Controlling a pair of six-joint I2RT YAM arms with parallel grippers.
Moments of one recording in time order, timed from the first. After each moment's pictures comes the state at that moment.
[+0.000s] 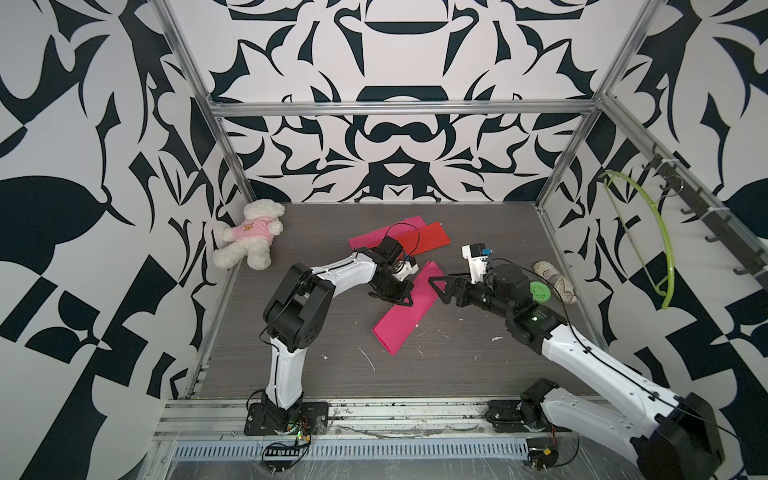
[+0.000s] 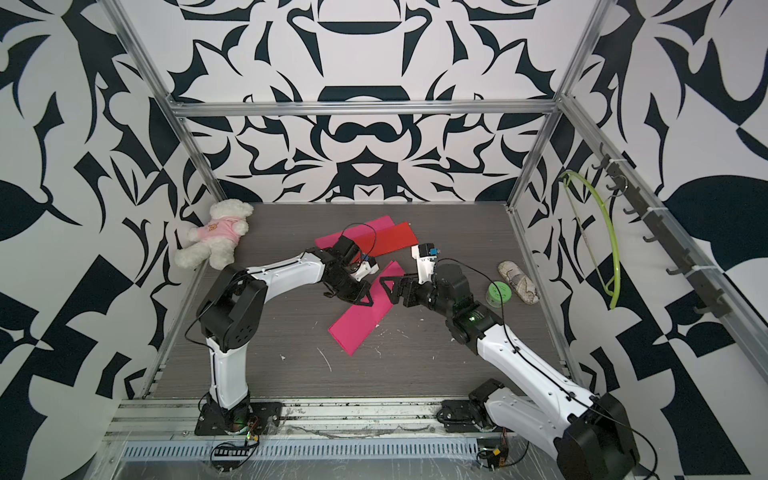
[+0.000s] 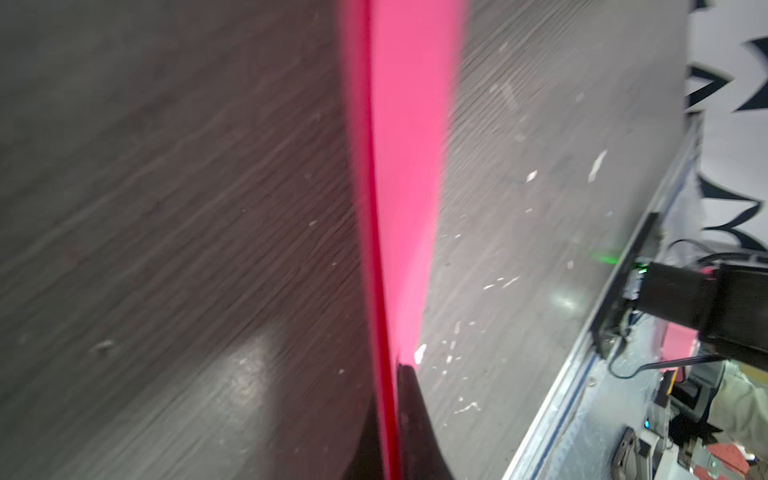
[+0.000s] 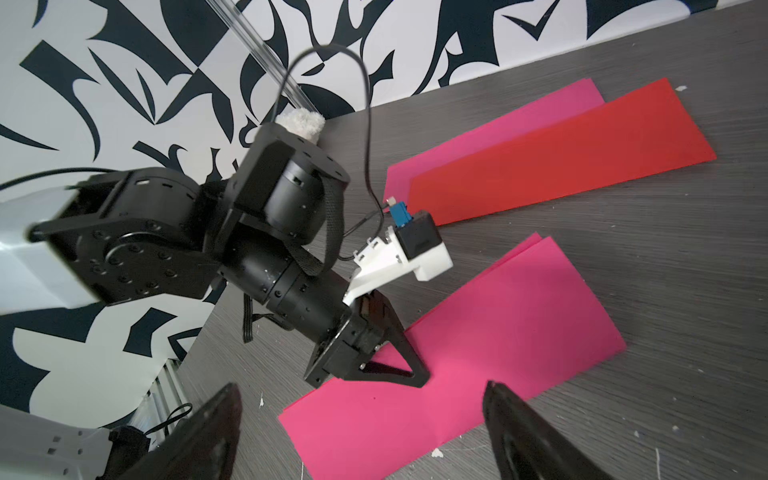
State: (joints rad) left arm -0.66 2.01 1.39 -0.68 0.56 -0.13; right arm 0.52 0.98 0.64 -0.03 -0.30 0.54
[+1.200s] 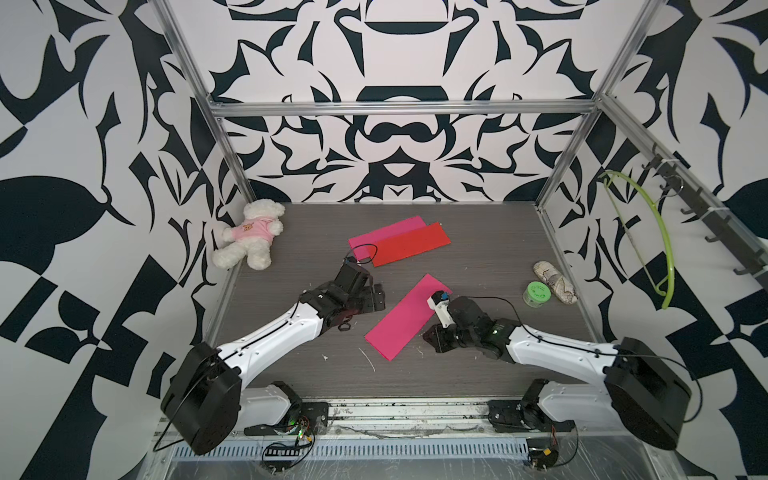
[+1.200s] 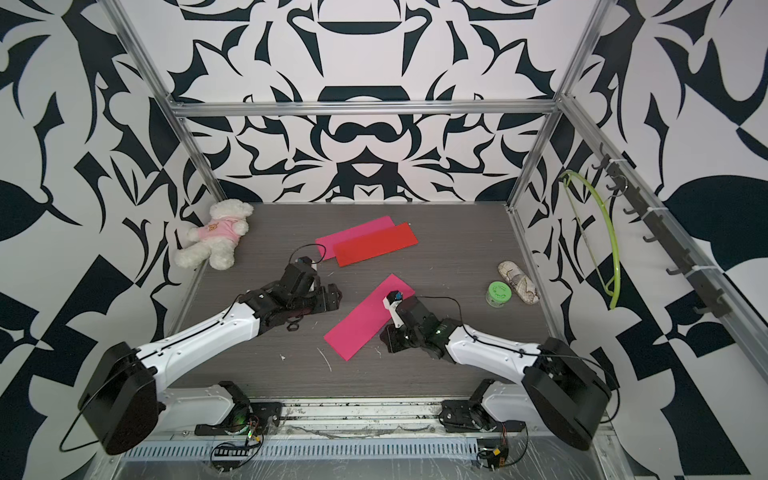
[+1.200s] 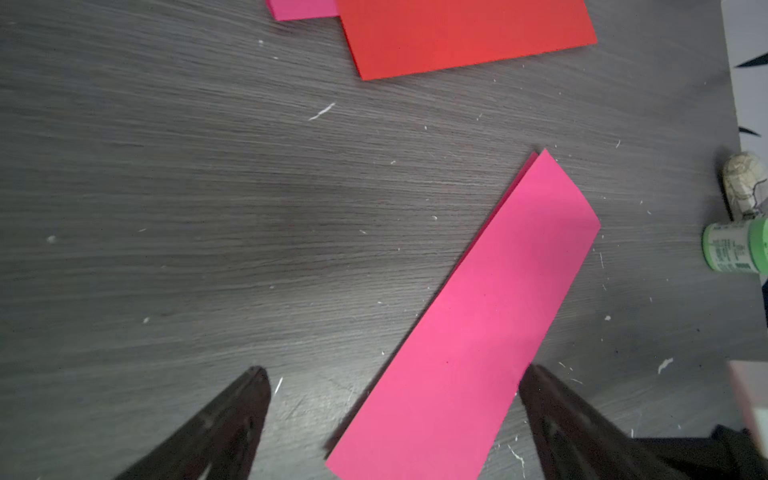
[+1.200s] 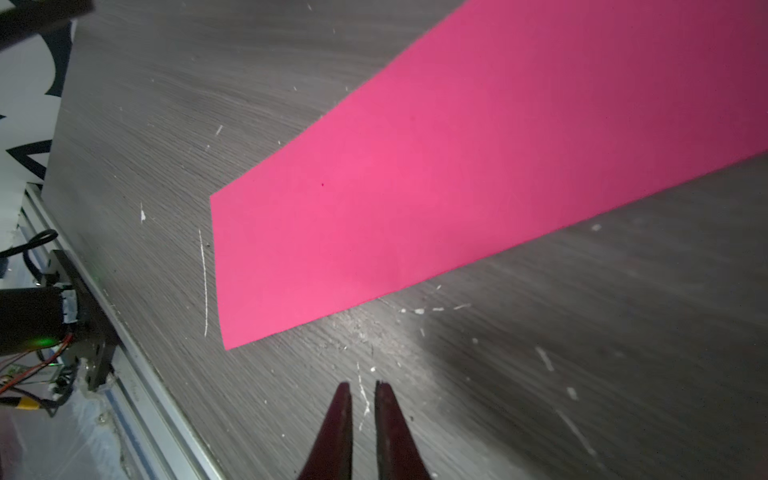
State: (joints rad) left arm -0.69 1.24 0.78 -0.41 -0.08 -0.72; right arm 0.81 1.29 0.50 -0.11 -0.24 0.55
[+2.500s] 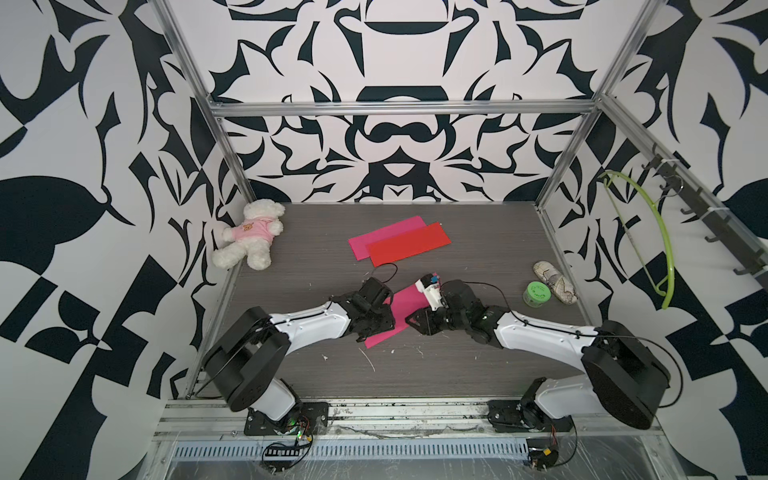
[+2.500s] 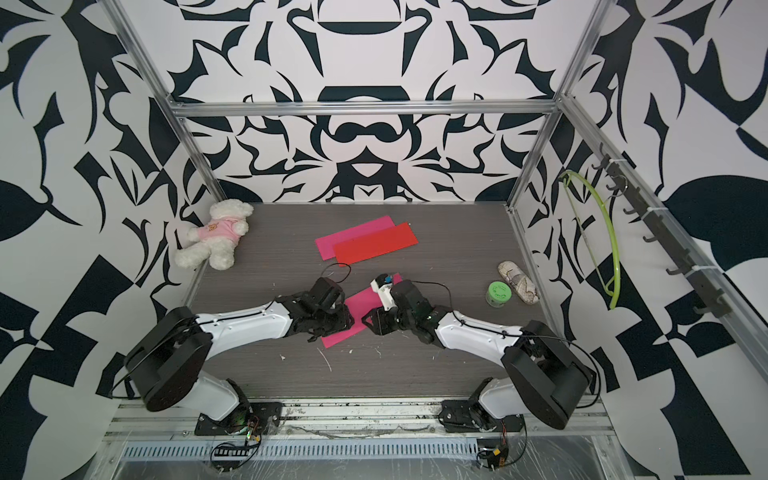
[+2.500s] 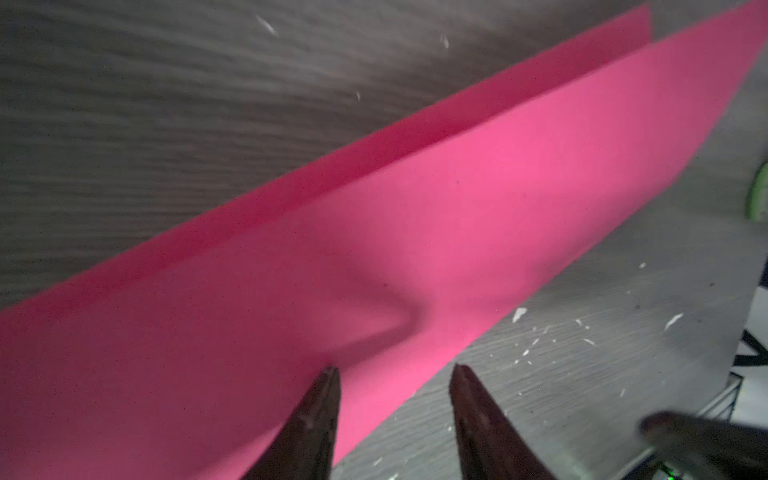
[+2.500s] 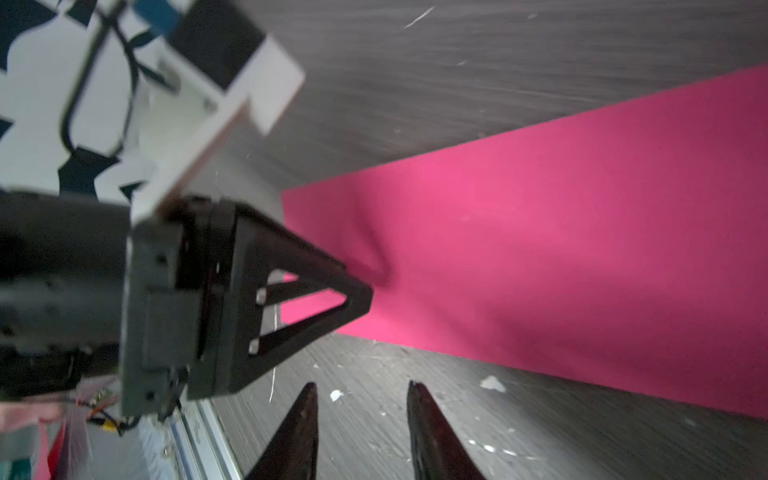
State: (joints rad) left arm -0.82 1.58 0.77 -0.25 0.13 -0.93; right arm 0.71 1.38 0.61 0.05 -0.35 0.53
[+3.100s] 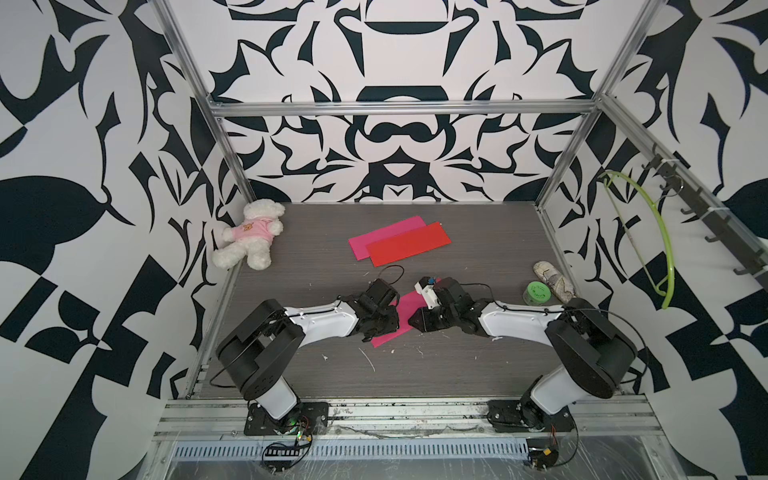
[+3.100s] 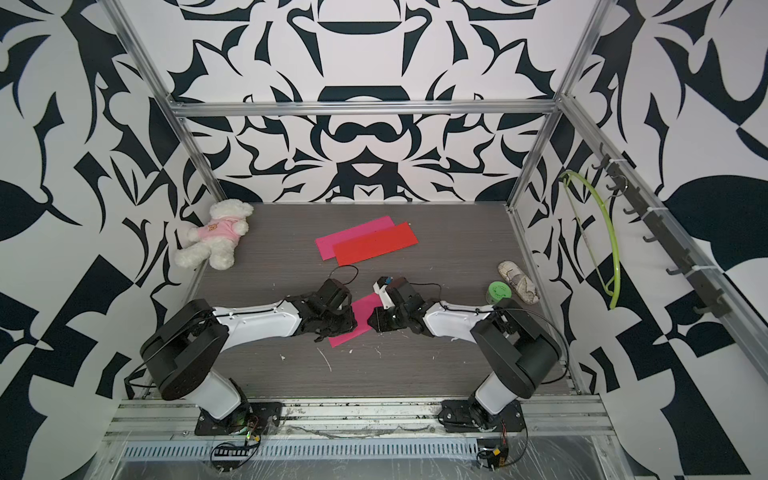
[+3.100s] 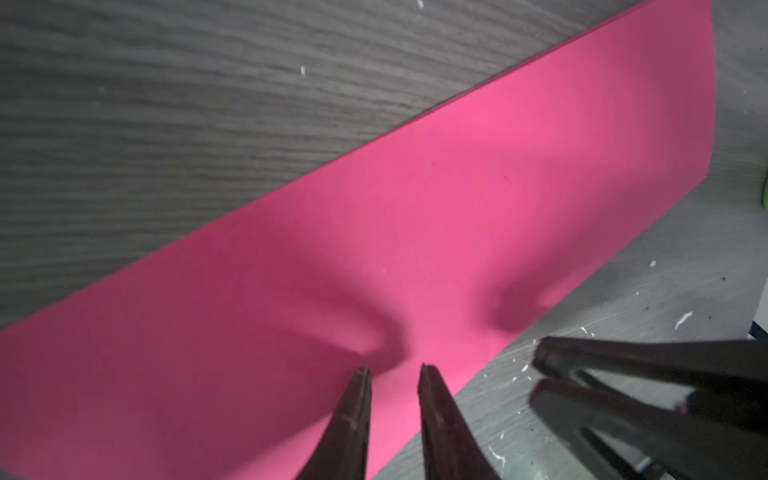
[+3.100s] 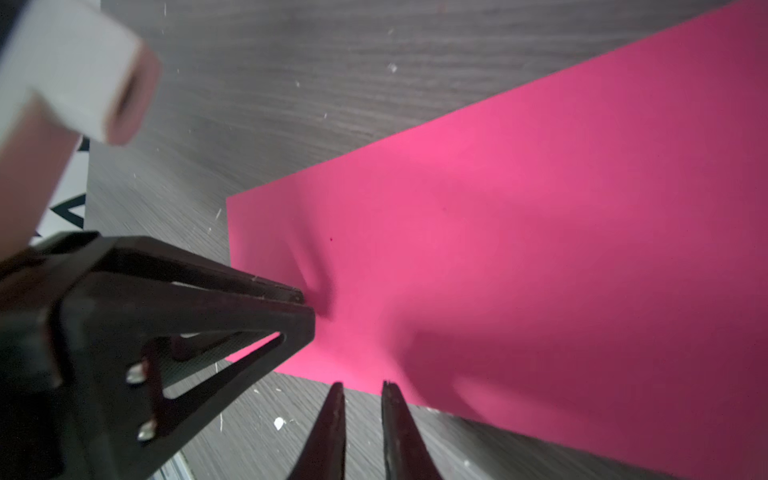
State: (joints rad) left arm -0.83 1.62 0.78 -0.22 0.13 -0.93; right arm 0.71 1.60 0.68 0.02 -0.38 0.58
